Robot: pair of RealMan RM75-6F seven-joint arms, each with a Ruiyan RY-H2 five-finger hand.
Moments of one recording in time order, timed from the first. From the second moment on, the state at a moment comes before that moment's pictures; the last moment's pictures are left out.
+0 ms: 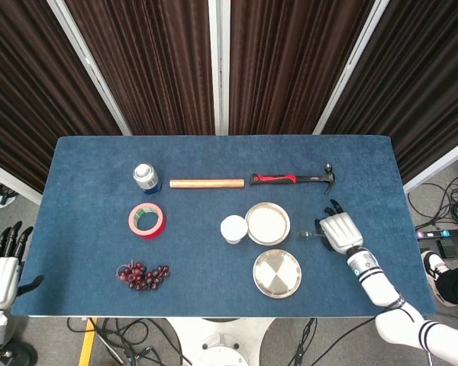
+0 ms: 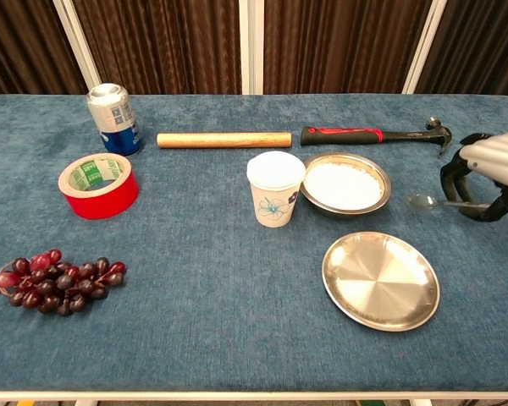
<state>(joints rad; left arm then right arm) -0.03 -1.26 -0.04 -1.45 1.46 1.53 0.11 0.56 -1.47 0.07 -1.22 -1.34 0.88 -0.25</state>
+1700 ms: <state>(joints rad) -0.01 -1.28 -0.04 -1.40 1.45 1.53 0.06 1.16 -1.48 -0.07 -1.41 -0.74 0.72 -0.98</state>
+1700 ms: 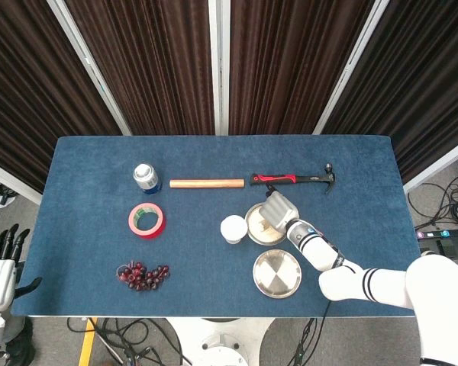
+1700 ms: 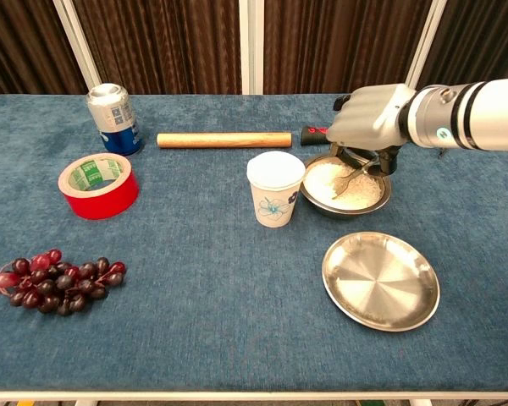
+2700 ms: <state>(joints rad) -0.02 -1.26 -0.05 -1.45 1.46 1.54 0.10 0.97 -1.37 0.03 -1.43 -1.12 0.77 -0.42</state>
